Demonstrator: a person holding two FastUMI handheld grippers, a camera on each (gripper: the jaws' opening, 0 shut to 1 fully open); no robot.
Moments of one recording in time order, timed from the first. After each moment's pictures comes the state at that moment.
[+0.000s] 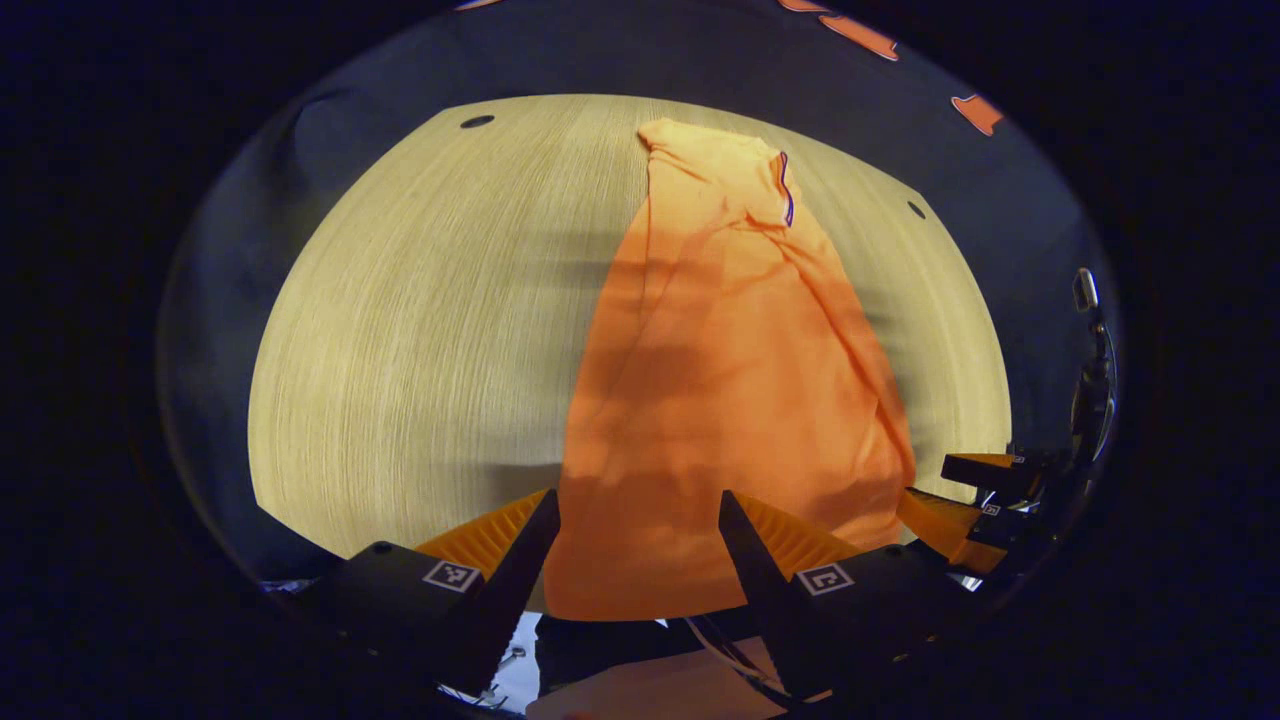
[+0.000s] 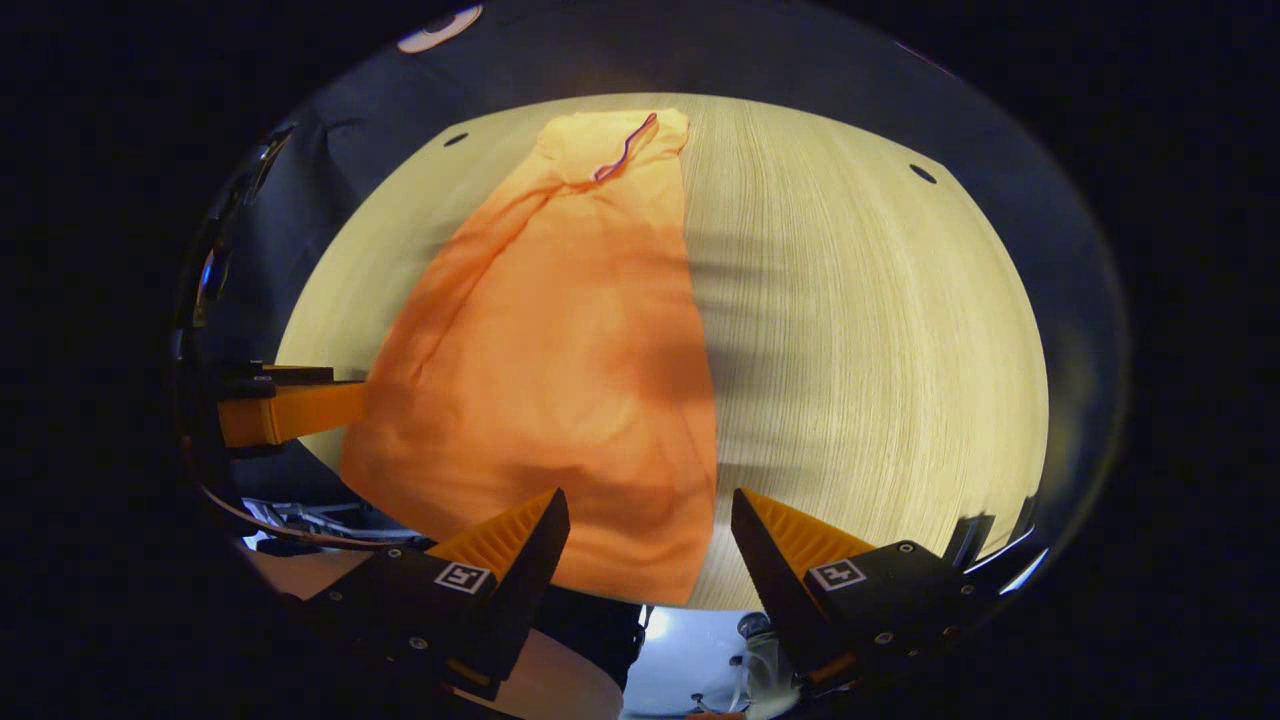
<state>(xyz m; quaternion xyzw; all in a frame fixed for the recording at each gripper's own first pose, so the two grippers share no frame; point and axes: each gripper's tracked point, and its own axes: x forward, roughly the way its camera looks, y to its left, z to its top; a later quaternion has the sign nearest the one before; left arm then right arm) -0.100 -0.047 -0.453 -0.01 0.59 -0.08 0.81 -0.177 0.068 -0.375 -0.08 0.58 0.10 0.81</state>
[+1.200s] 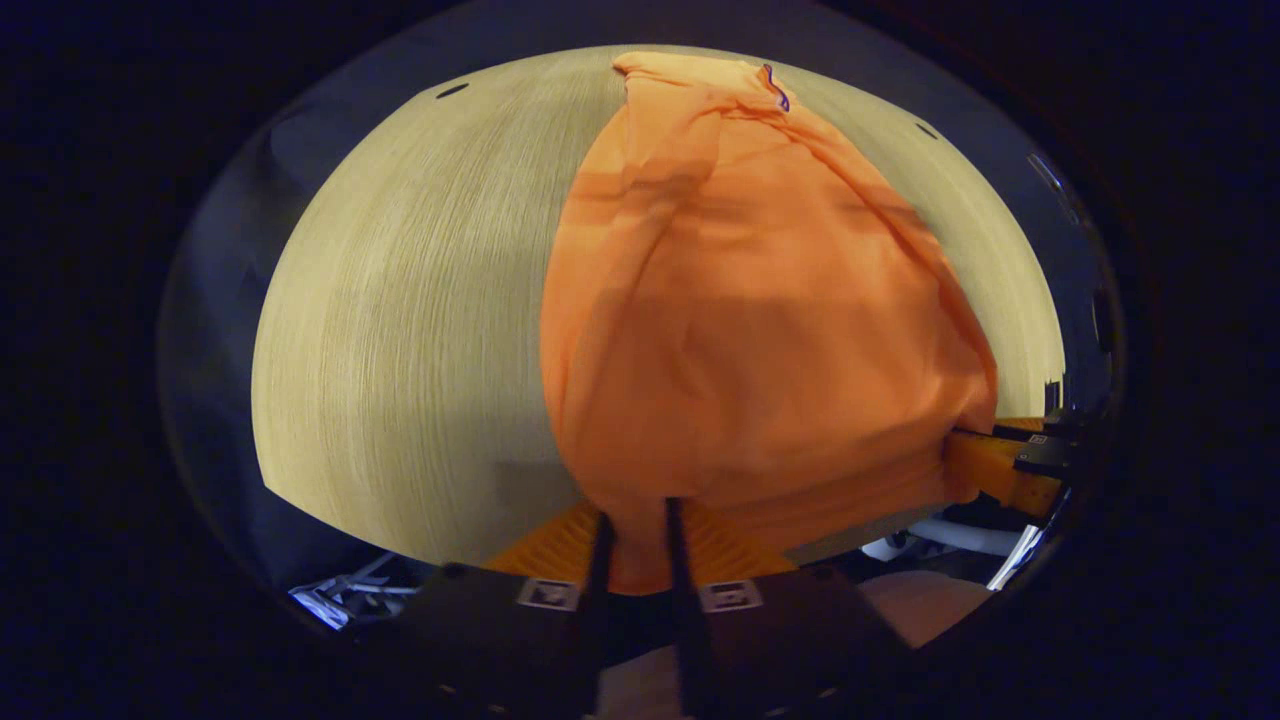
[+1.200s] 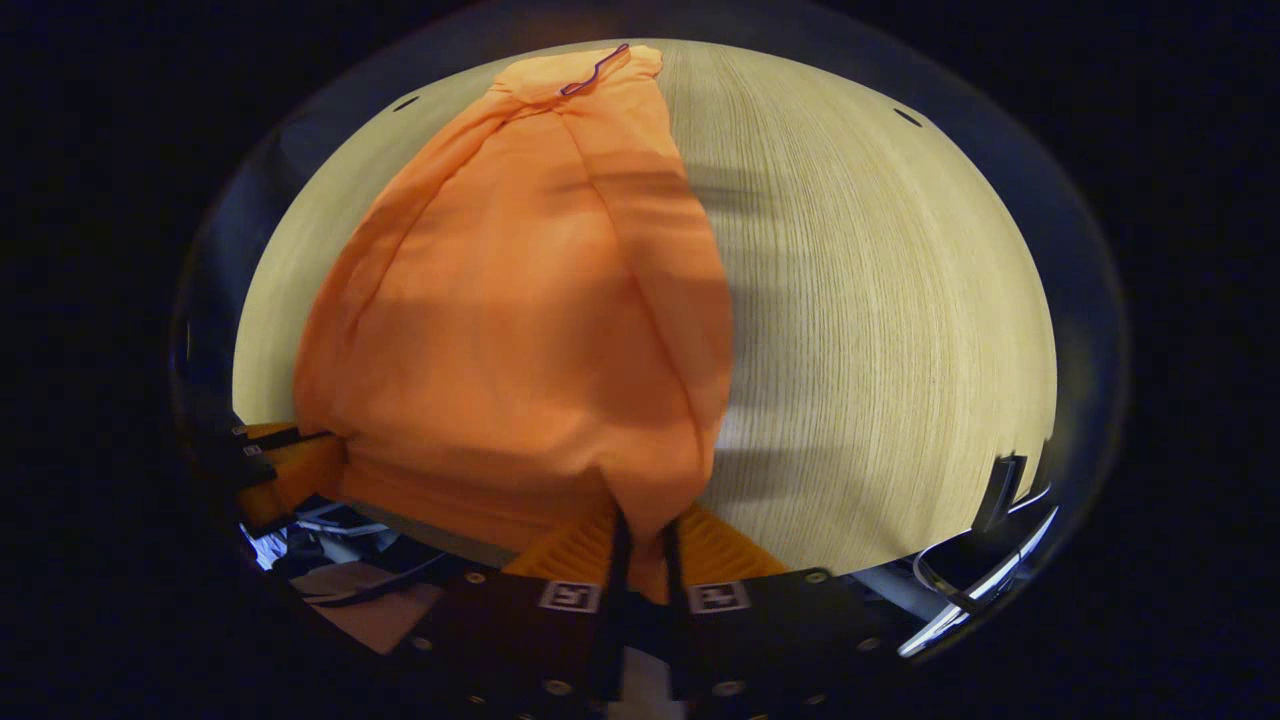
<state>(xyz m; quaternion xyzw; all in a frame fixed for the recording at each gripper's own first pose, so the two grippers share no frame) -0.140 -0.055 -0.490 0.04 0.61 -0.06 0.79 -0.198 0.076 -0.419 -0.06 0.63 0.03 0.78</state>
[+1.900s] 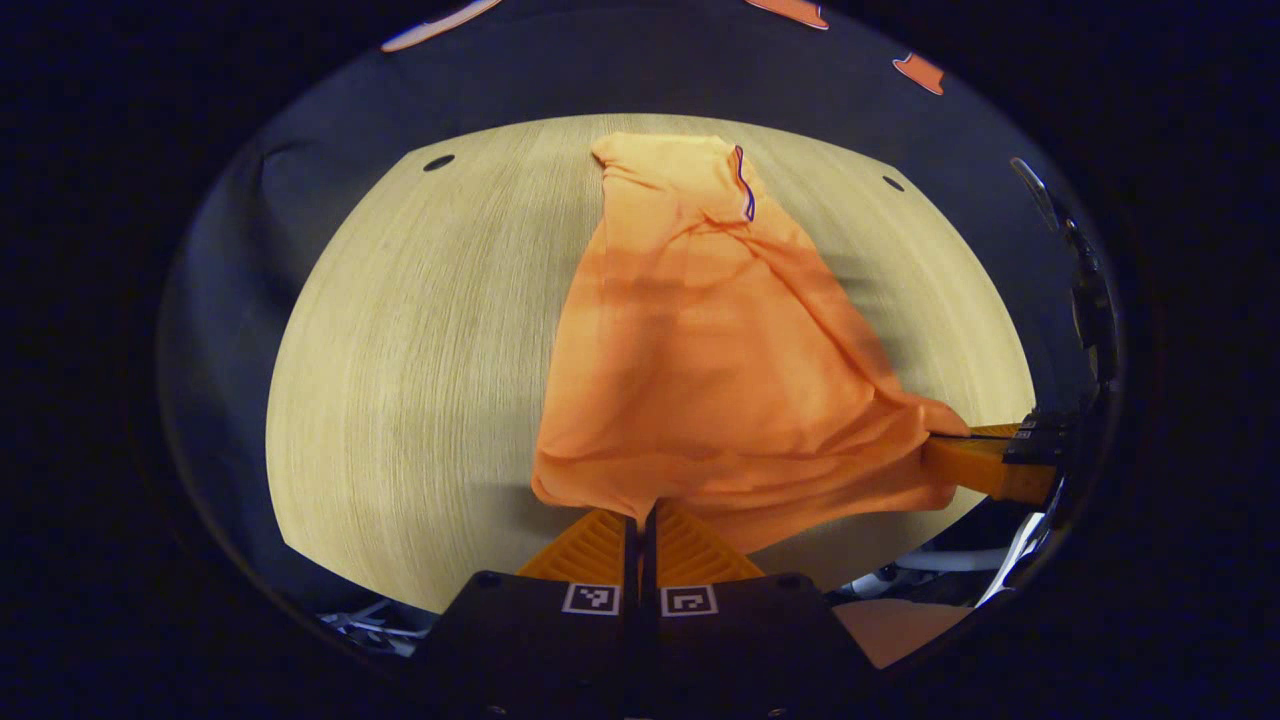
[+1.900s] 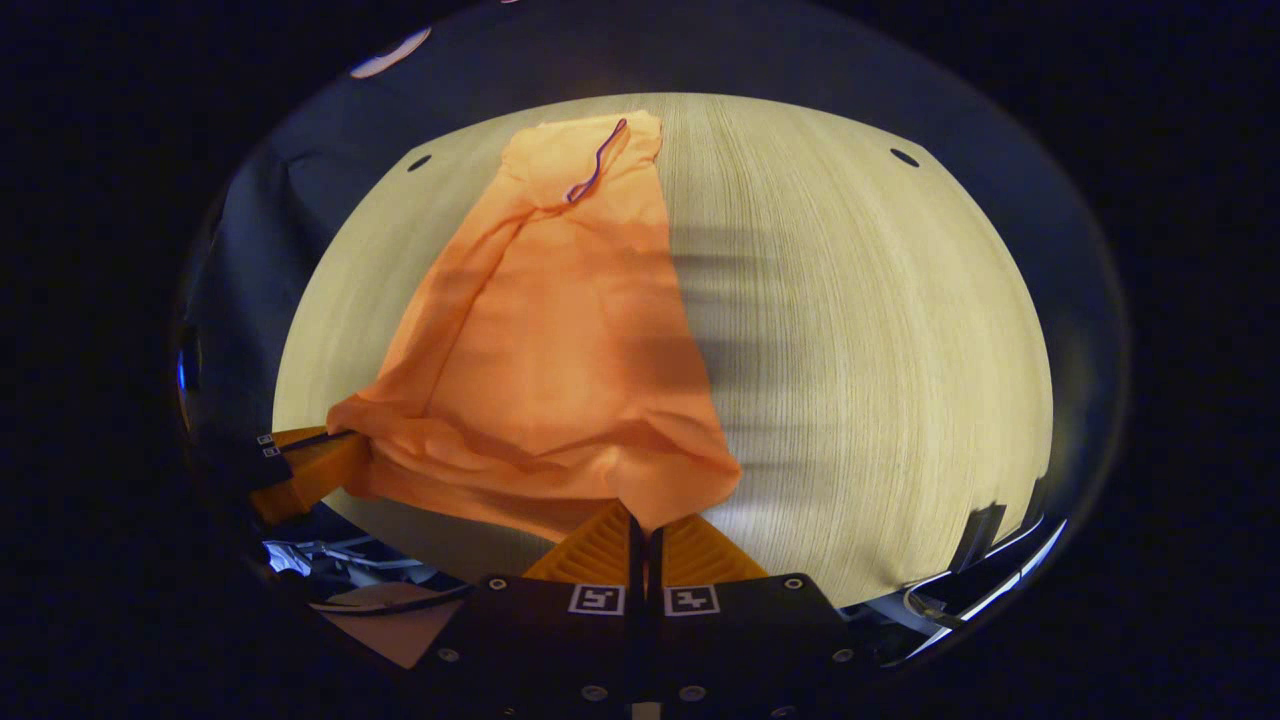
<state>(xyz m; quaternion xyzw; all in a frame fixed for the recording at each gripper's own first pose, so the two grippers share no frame) -0.065 -0.071 -0.425 0.05 0.52 -0.10 0.84 -0.124 0.084 -0.354 -0.03 0.56 0.06 0.82</state>
